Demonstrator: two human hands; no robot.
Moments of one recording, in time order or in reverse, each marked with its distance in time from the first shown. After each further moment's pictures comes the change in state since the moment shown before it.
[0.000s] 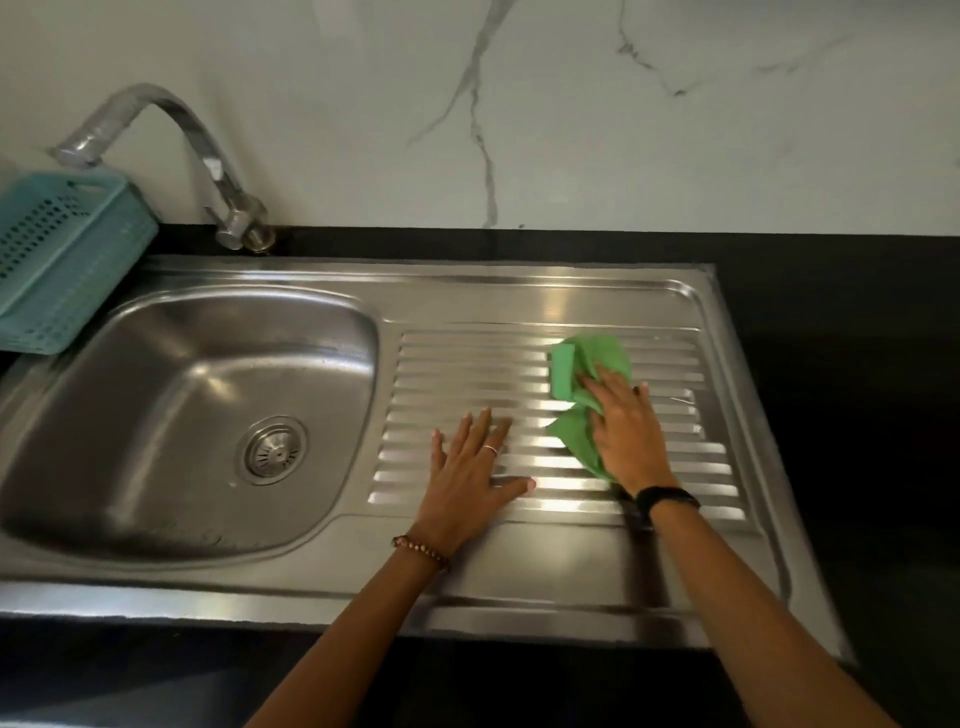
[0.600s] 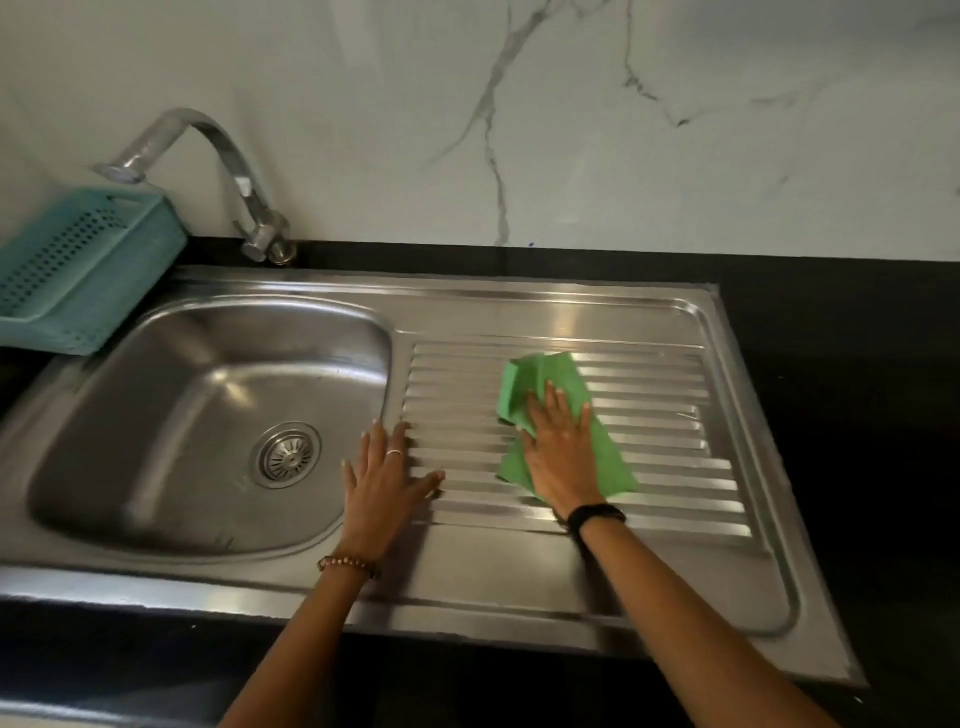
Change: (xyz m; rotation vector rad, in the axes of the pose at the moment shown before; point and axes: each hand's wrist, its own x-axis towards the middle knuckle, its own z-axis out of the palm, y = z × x) left_hand -0.030 -0.068 -0.030 -0.091 0.182 -0.328; right_hand -0.001 -0.067 0.041 -0.065 -0.058 -0.021
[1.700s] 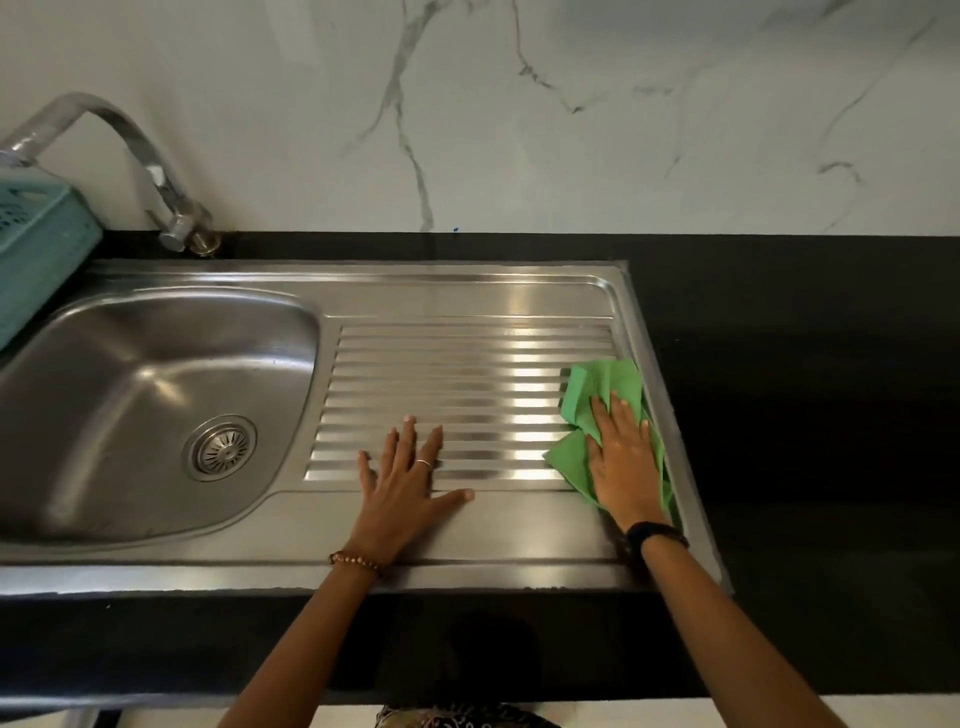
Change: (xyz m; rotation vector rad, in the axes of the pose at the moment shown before) left_hand -0.038 0.058 0.063 0.147 -0.111 0.269; right_hand -0.090 0.125 -0.055 0.045 0.091 0.202
